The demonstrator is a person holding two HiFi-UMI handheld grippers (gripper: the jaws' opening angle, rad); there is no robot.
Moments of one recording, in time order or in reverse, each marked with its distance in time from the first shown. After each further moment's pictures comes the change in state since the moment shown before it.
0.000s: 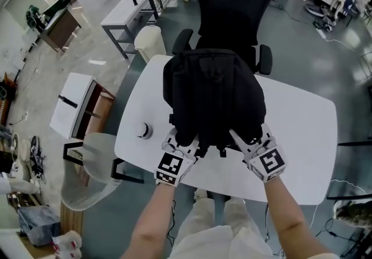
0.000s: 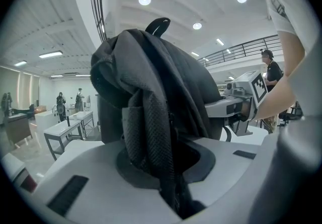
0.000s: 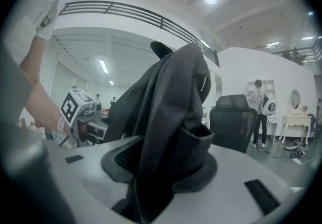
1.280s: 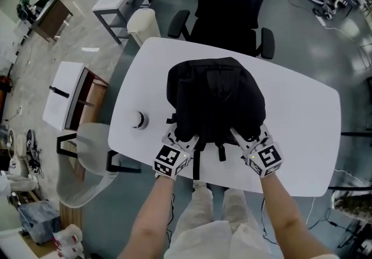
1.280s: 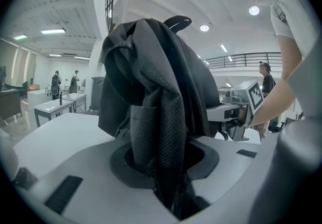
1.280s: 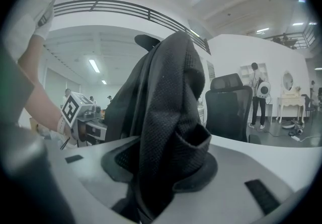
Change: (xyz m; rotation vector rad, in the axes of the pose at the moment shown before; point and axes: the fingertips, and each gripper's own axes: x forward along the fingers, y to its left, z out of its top) left arm 0.011 -0.002 -0.084 -0.134 0.057 -0.103; right arm 0.007 0.010 -0.085 0.132 0.080 -0.034
